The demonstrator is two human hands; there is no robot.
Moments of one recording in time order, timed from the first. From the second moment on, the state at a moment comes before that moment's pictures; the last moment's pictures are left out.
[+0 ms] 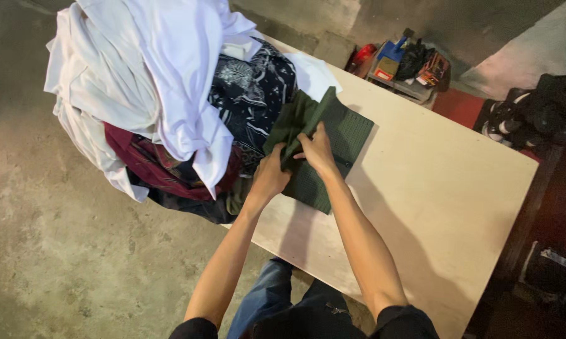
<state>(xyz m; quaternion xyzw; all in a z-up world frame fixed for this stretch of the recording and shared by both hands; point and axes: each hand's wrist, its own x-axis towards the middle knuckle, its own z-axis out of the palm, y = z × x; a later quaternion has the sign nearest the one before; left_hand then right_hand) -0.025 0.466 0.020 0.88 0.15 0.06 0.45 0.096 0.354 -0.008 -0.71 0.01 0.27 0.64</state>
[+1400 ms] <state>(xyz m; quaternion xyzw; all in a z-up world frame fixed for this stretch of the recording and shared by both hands) -0.042 0.485 -0.076 0.85 0.27 0.11 0.43 0.078 0.237 -0.084 -0.51 0.27 0.29 0.76</state>
